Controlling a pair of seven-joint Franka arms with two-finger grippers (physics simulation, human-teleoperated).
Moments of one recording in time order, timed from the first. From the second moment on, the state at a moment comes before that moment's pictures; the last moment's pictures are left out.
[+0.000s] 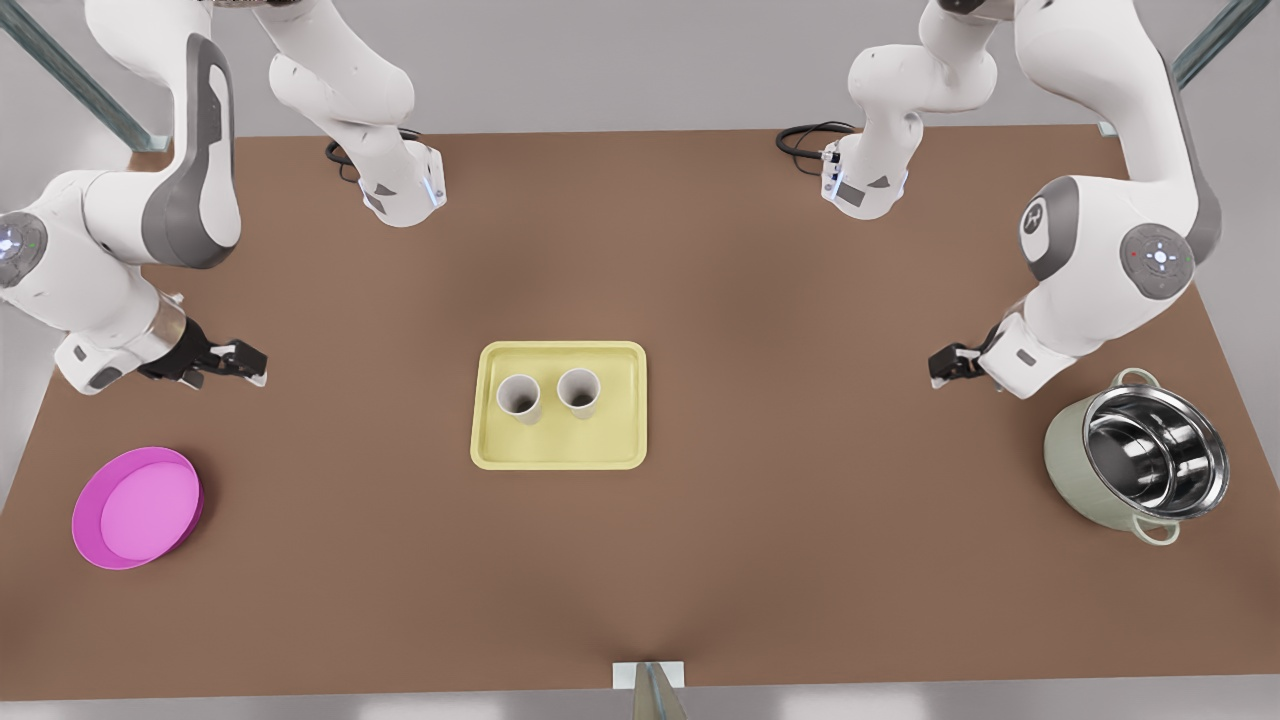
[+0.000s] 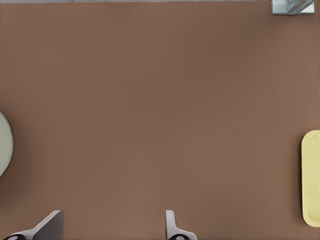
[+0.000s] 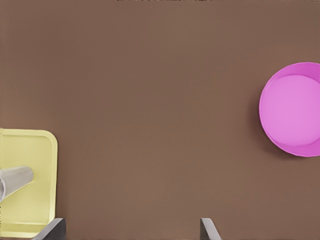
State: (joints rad) left arm -0.08 0.16 -0.02 -1.61 -0.05 1.78 -0.05; right arm -0.19 0.08 0.15 -1.74 0.02 1.83 -0.09
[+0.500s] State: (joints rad) left arm -0.58 0.32 -0.03 -1.60 -0.05 1.83 -0.26; right arm 0.18 0.29 0.27 -1.71 -0.02 1.92 -0.10
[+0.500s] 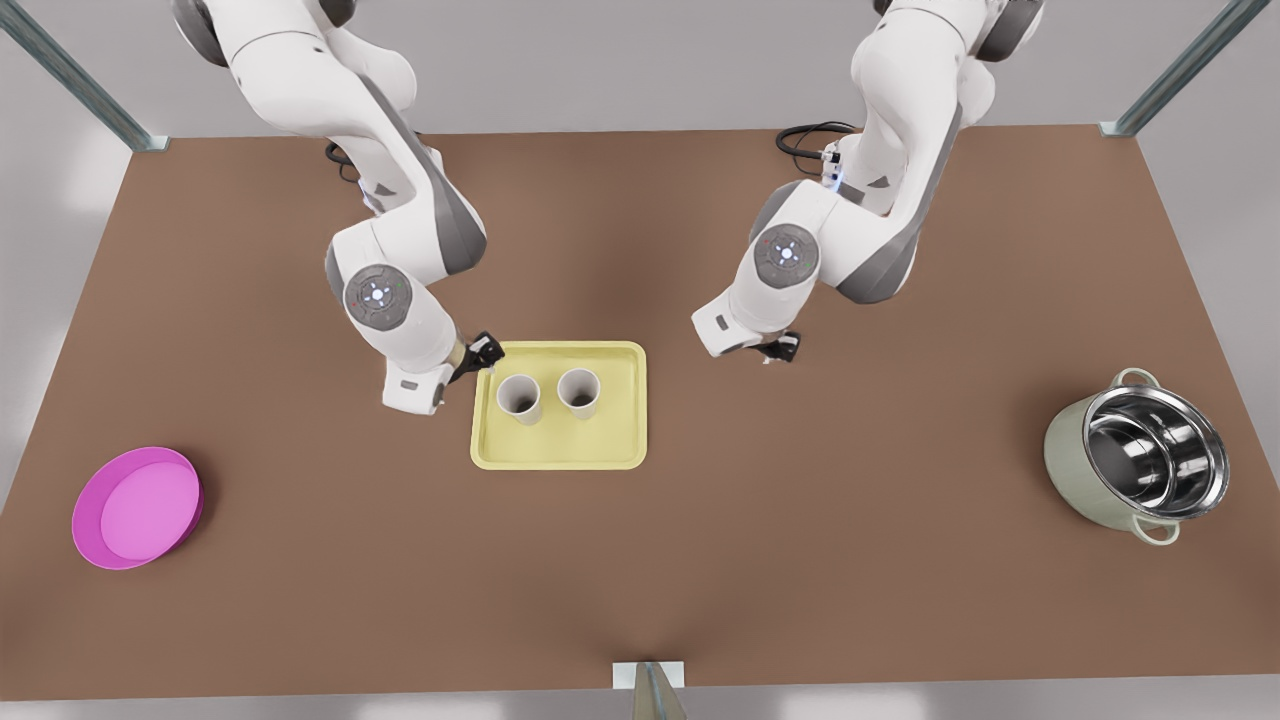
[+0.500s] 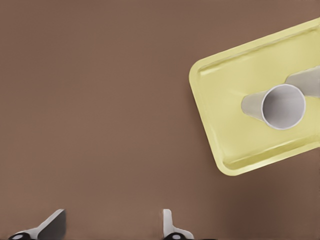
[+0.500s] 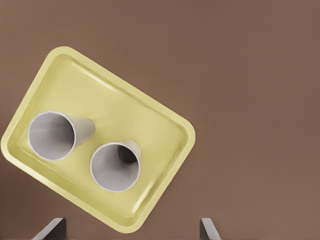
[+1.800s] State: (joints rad) left arm -0.86 0.88 -0.02 -1.24 0.13 2.21 -0.95; right arm 0.20 0.54 0.28 -1.81 -0.09 2.11 -0.09
